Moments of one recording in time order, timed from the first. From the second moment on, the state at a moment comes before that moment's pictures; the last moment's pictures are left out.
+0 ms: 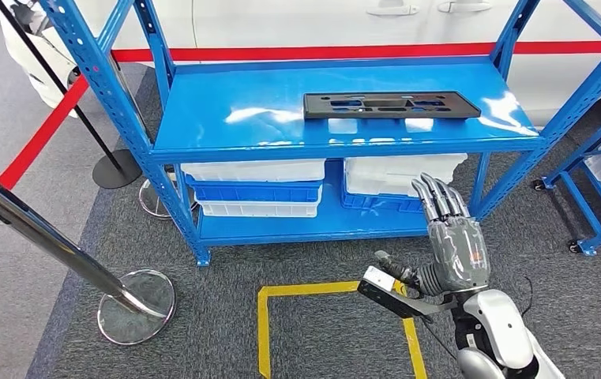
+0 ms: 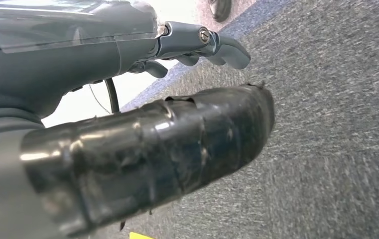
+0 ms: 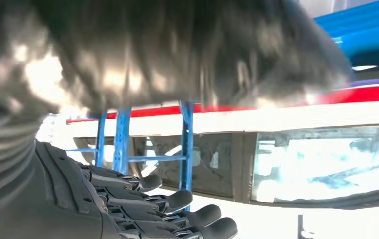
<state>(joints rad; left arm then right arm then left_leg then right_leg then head) -0.02 -0.14 0.85 -0.22 -1.29 -0.09 0.02 -0.14 -0.41 0.41 -1.51 1.18 -0.23 0.04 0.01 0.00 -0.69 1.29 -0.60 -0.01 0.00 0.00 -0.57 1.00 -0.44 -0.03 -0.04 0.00</state>
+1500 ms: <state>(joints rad) -0.02 -0.14 0.85 -0.22 -1.31 -0.10 0.01 -0.29 -0.40 0.46 -1.38 1.16 -0.17 0.04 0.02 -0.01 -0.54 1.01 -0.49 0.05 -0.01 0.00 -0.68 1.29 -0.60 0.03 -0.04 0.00</state>
